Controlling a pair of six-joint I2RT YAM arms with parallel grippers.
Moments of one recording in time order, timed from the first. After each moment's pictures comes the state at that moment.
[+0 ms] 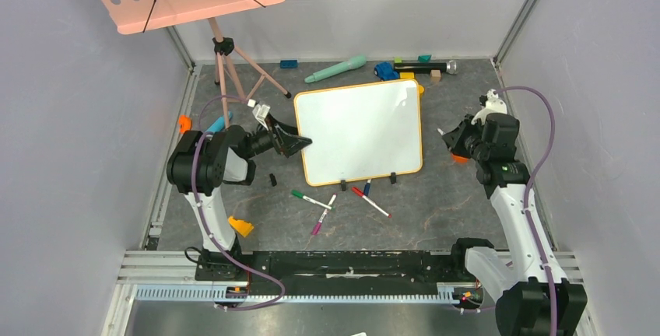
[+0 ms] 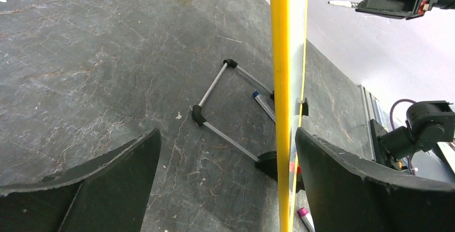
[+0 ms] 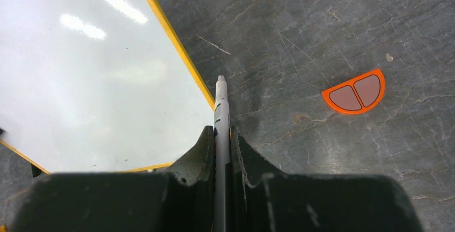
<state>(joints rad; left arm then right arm) -0.07 1.96 0.58 1.46 1.00 -0.61 -0.06 0.93 0.76 -0.36 -0.18 0.31</state>
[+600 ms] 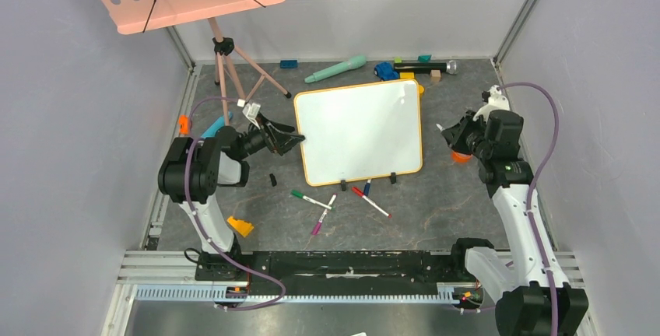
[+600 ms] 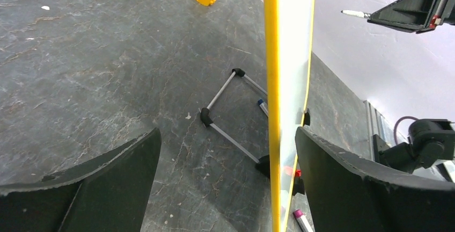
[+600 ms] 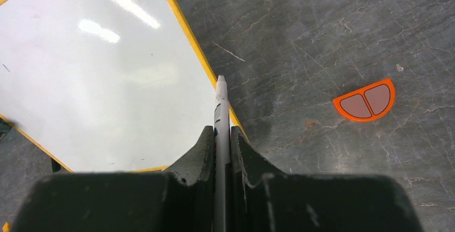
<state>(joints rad) -0.02 1.86 0.53 1.41 0.97 -0.61 -0.06 0.91 0.80 -0.37 -0.22 0.32</state>
